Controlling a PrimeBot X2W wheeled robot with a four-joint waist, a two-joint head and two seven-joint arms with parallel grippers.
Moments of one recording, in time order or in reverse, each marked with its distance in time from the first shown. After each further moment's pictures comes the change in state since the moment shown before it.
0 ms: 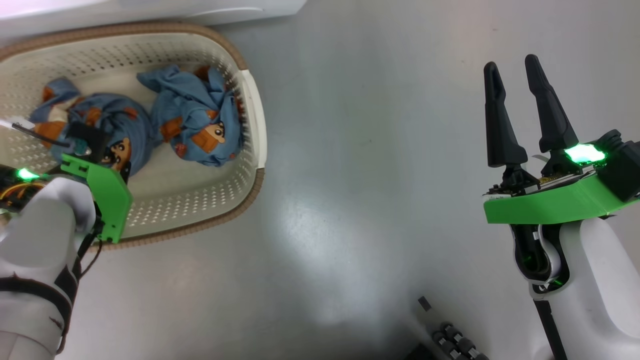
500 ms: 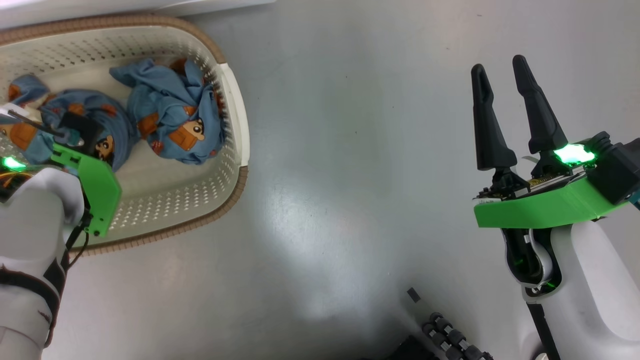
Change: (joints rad) left arm -0.036 0.029 -0.047 0.001 0.021 -0.001 0.028; right arm -0.001 0.007 0.030 -0.017 0.000 0.000 0.000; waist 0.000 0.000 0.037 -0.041
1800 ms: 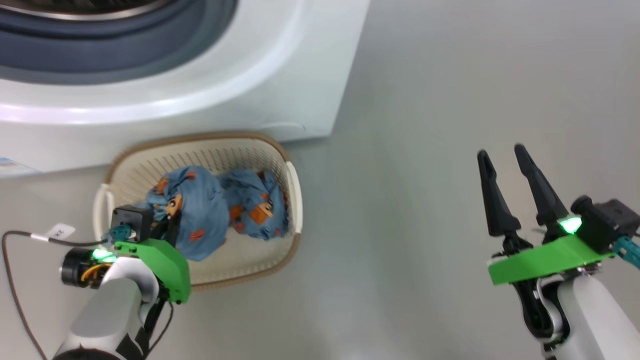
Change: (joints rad) left arm 0.286 -0.150 0.114 -0.030 -0.195 0.026 -0.292; right arm 0.163 -0.053 -0.010 0.109 -0.001 0.000 0.000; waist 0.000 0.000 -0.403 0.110
